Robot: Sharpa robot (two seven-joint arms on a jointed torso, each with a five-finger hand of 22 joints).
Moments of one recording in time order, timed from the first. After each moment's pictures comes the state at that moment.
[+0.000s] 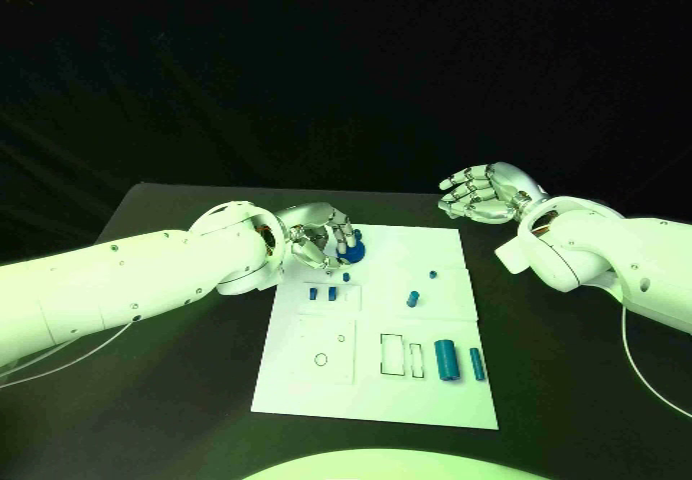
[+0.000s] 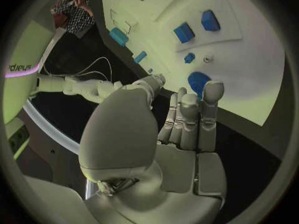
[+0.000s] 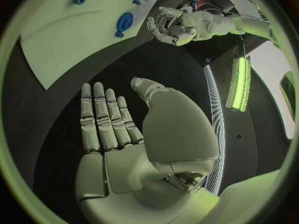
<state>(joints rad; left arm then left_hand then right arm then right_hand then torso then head) 1.24 -0.76 -0.08 1.46 -1.21 -0.14 -0.02 1.44 -0.26 0.44 0.24 0.22 0.60 0.17 0.56 0.50 0.77 0.11 0.64 0.40 1.28 0.03 1.17 1.00 0.13 1.19 0.12 1.02 0.91 1.33 -0.82 -0.17 1.40 -0.67 -0.44 0.12 1.32 -0.18 0.44 0.14 0.29 0.63 0.18 0.38 0.33 0.84 0.21 0.35 0.07 1.00 0.16 0.12 0.36 0.17 0.88 0.27 0.07 0.35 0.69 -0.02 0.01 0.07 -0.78</state>
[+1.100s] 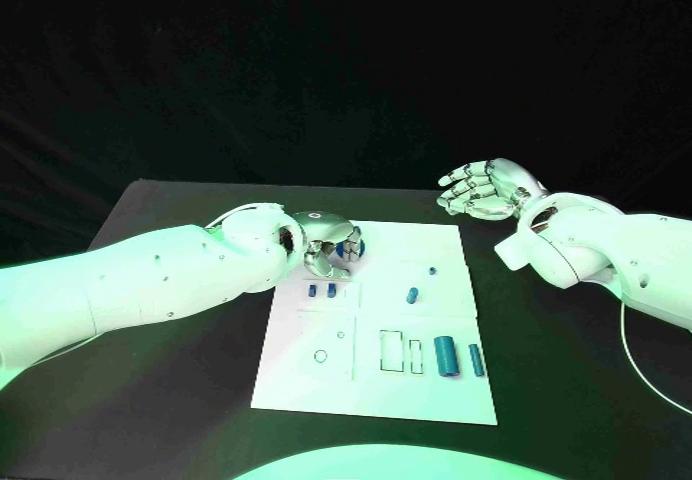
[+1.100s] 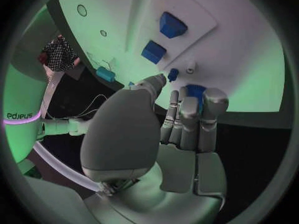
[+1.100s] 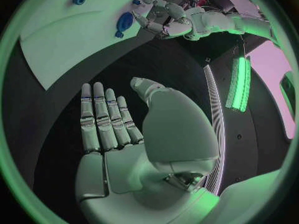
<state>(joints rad) 1.23 -0.65 -0.09 1.35 -1.57 -0.07 0.03 1.48 -0.24 0.41 0.25 0.22 0.74 0.17 0.49 0.37 0.83 0.12 0.56 0.27 1.31 0.04 1.25 1.03 0.13 1.27 0.13 1.15 1.06 1.33 -0.81 -0.17 1.40 -0.66 -0.44 0.12 1.32 -0.18 0.44 0.13 0.29 0.64 0.18 0.38 0.33 0.84 0.21 0.35 0.07 1.00 0.16 0.12 0.36 0.17 0.88 0.27 0.07 0.35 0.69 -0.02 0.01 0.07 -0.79</state>
